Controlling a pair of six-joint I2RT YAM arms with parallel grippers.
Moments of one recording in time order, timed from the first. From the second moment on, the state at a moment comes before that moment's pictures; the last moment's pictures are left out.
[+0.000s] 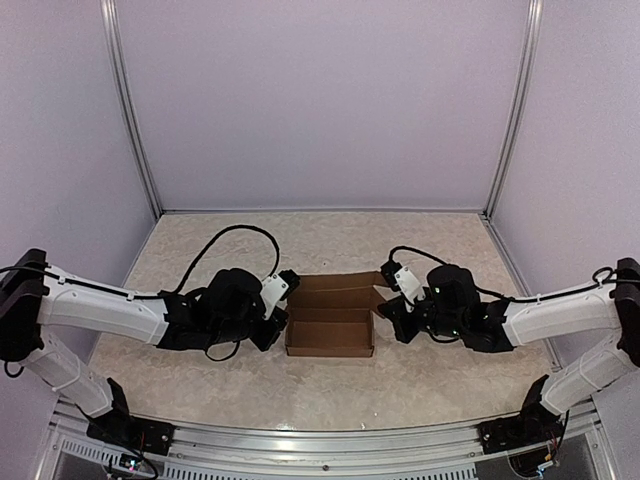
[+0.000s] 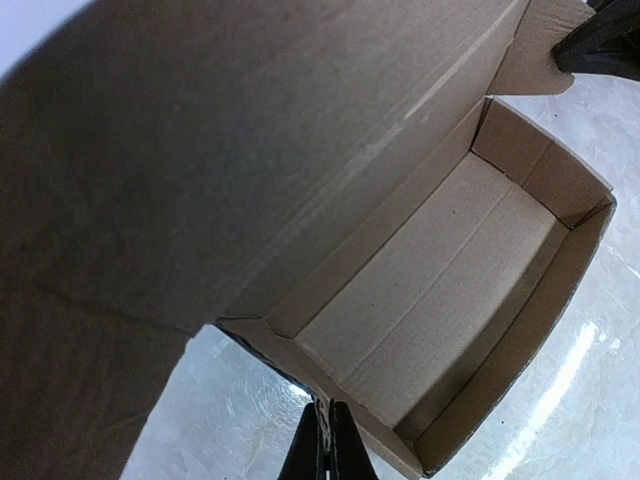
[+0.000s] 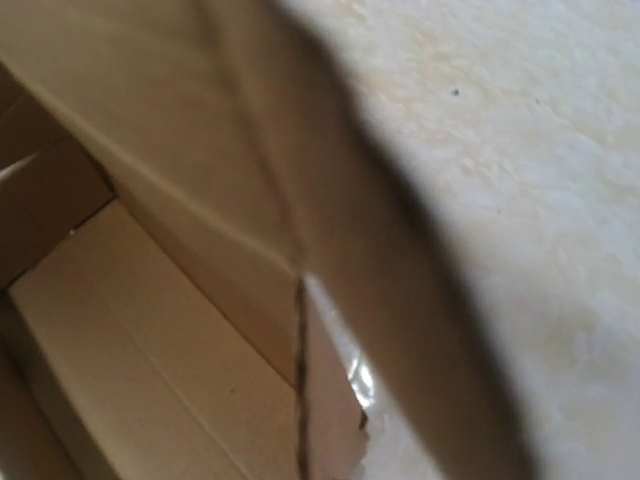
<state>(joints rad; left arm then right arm) -1.00 1.46 0.71 0.10 -0.24 0.01 0.85 1.36 0.53 0.35 0.03 0.03</state>
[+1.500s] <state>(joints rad) -1.00 1.55 0.76 0.10 -0.24 -0.09 0.98 1.52 0.61 0.41 0.31 0.40</state>
